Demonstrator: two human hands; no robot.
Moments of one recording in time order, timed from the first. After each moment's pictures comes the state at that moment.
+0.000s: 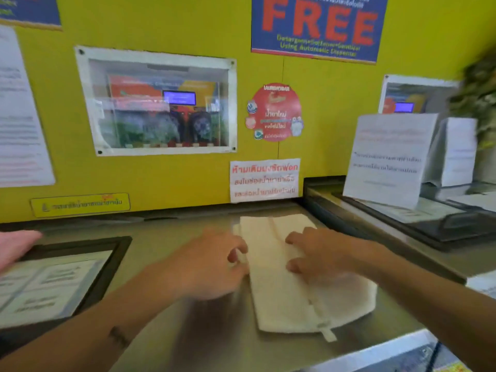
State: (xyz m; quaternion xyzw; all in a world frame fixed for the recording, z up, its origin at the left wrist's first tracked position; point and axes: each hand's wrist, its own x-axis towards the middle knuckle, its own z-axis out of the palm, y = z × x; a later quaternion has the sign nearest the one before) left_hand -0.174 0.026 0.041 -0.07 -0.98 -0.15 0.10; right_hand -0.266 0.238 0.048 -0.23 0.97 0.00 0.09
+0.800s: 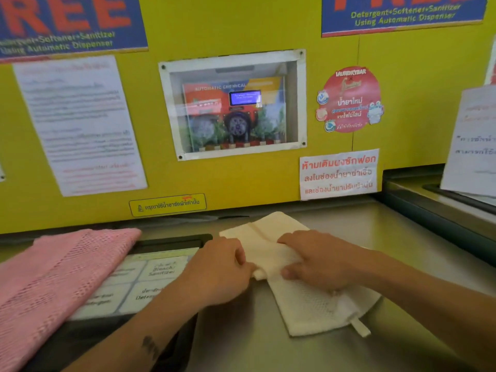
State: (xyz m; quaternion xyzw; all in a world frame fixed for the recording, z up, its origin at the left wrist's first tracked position) left_hand -0.140 -0.076 0.027 0.13 -0.97 -0.16 0.11; right_hand -0.236 0.105 0.036 -0.41 0.91 -0.11 0.05
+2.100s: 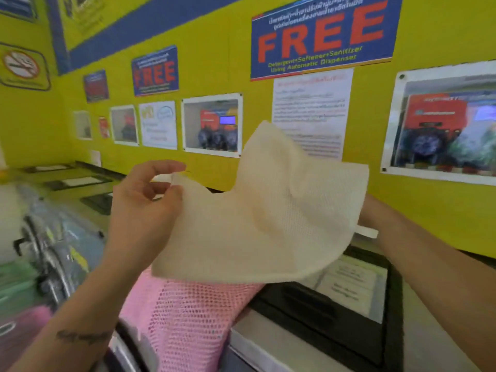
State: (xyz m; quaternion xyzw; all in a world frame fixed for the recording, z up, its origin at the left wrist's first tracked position) left_hand 0.143 -0.232 0.095 0.33 -0.62 -0.26 0.66; right_hand -0.112 -0.129 0.133 -0.48 0.62 -0.55 0.30
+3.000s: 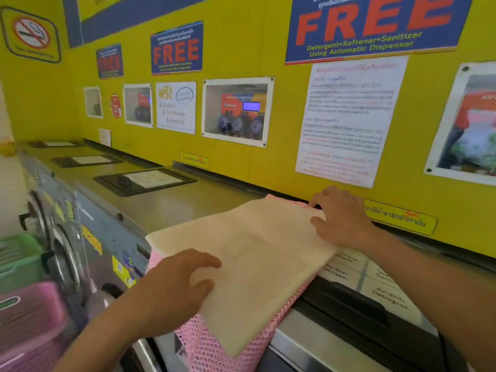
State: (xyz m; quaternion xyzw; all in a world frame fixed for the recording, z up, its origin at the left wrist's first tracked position) left_hand 0.200 -0.251 0.008 0.42 -0.85 -0.22 0.23; right_hand -0.136 -0.244 0.048 -0.58 0.79 -0.10 -0.17
